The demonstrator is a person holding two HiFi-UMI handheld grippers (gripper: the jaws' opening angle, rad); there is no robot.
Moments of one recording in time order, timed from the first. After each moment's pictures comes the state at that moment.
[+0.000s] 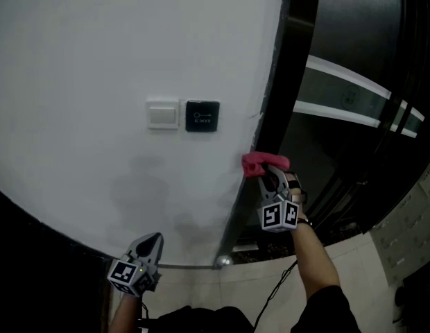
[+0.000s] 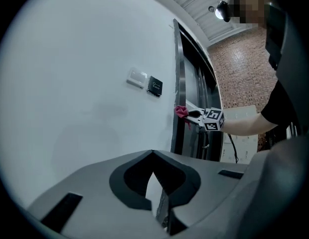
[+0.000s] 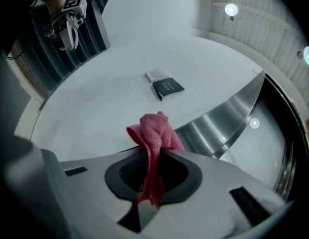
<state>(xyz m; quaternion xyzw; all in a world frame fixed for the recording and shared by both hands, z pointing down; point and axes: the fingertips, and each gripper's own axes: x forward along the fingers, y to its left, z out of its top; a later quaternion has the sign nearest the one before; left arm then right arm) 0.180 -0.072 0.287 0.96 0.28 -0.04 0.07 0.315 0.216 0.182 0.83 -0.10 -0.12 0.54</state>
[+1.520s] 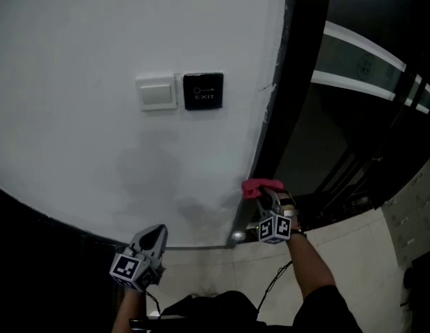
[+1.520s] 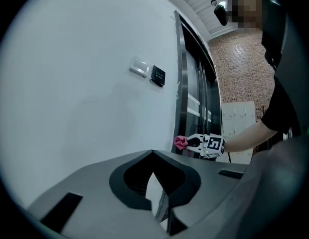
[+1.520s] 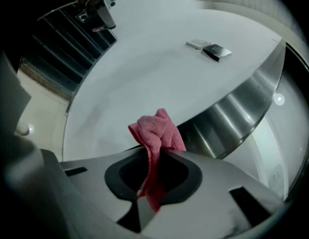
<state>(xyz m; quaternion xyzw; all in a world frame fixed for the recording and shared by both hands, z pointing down) 0.195 -0.079 0.315 0.95 0.30 0.00 0.06 0.316 0.216 0.394 0.83 -0.17 0.04 0.53</state>
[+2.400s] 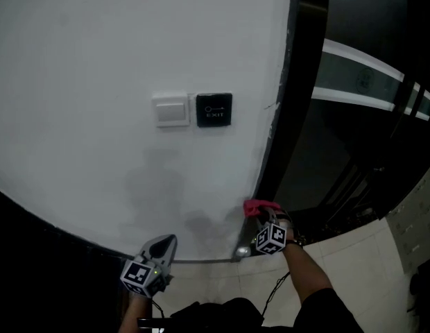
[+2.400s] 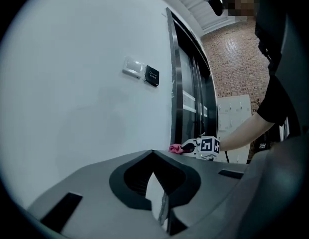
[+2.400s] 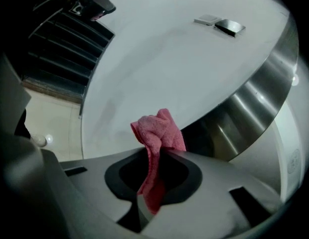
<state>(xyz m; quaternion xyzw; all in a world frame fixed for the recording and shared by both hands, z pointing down) 0.190 -0.074 0.306 0.95 0.32 0.00 0.03 0.318 0.205 0.451 0.83 -0.19 0.16 0.49</state>
